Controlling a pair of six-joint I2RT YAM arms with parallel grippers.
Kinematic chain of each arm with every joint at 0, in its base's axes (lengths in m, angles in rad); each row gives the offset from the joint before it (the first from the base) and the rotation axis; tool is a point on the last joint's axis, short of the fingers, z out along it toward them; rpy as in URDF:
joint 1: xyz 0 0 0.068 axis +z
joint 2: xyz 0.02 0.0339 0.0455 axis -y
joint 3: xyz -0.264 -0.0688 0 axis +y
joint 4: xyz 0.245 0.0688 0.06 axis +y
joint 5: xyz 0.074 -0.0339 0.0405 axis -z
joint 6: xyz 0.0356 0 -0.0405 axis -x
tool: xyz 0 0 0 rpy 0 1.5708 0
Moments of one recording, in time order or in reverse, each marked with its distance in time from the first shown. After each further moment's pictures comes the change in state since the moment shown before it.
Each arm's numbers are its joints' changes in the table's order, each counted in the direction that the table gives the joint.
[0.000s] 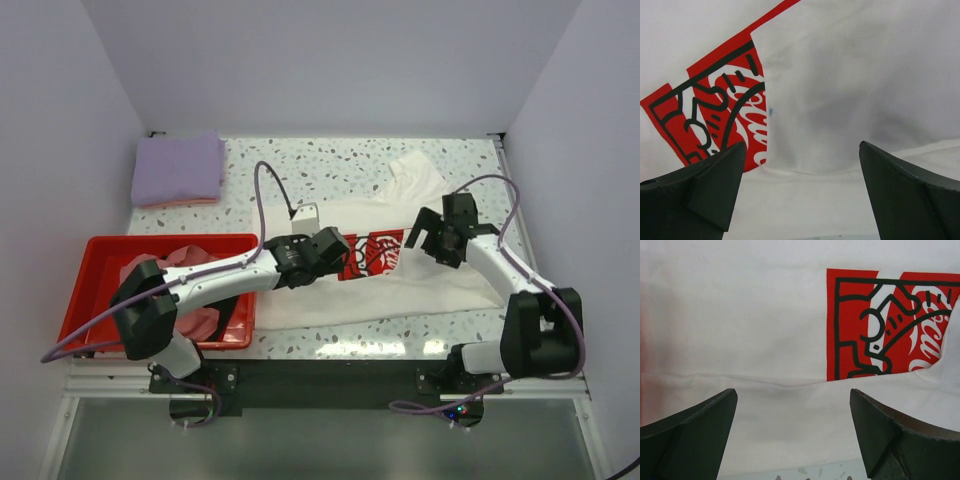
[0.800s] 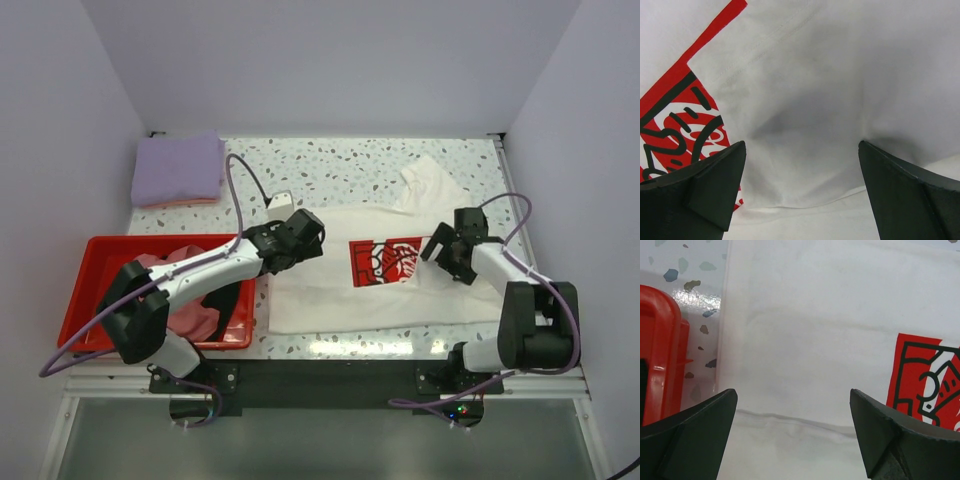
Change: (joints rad) left arm 0.189 0.052 0.071 -0.055 0.037 -0.096; right arm -0.109 -0.089 0.113 -0.089 0.091 -0.023
